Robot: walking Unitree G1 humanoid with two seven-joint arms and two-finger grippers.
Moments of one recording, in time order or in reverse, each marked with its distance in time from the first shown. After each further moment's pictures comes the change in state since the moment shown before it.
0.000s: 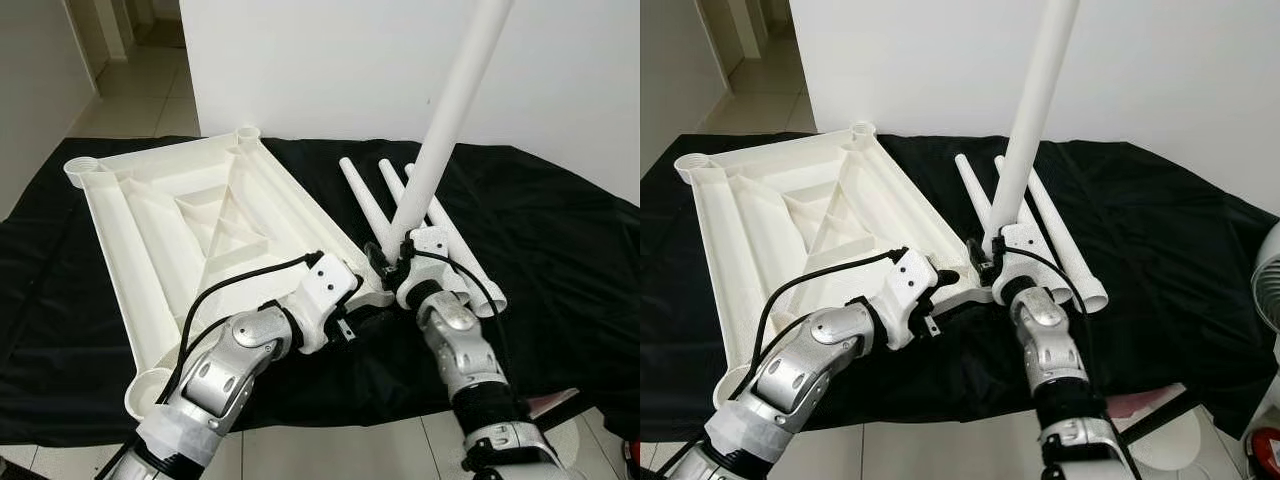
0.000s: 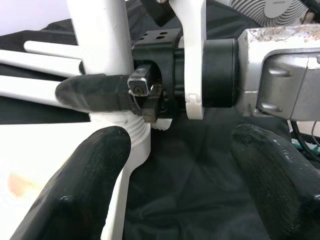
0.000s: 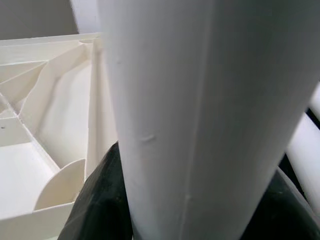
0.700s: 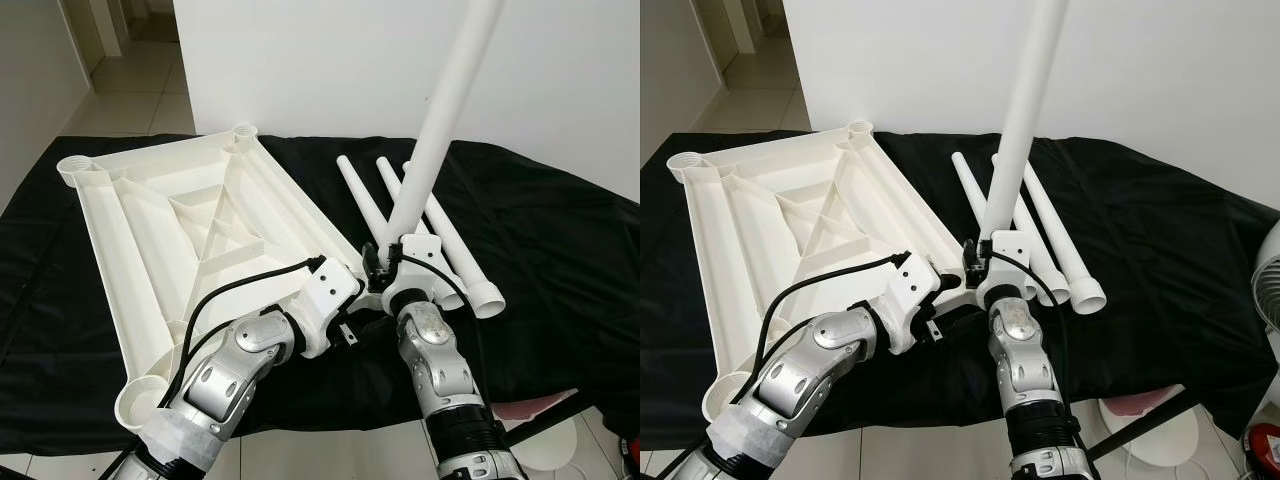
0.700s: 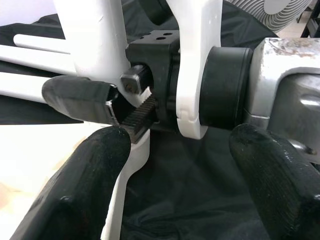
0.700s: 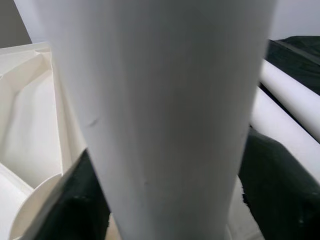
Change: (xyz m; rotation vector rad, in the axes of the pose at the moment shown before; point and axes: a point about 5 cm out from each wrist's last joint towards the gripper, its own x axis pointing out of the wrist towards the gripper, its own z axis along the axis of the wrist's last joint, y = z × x) left arm 0.002 -0.005 -0.002 -0.006 0.002 -0.016; right arm -0.011 0.024 0.003 0.050 -0.036 -0.149
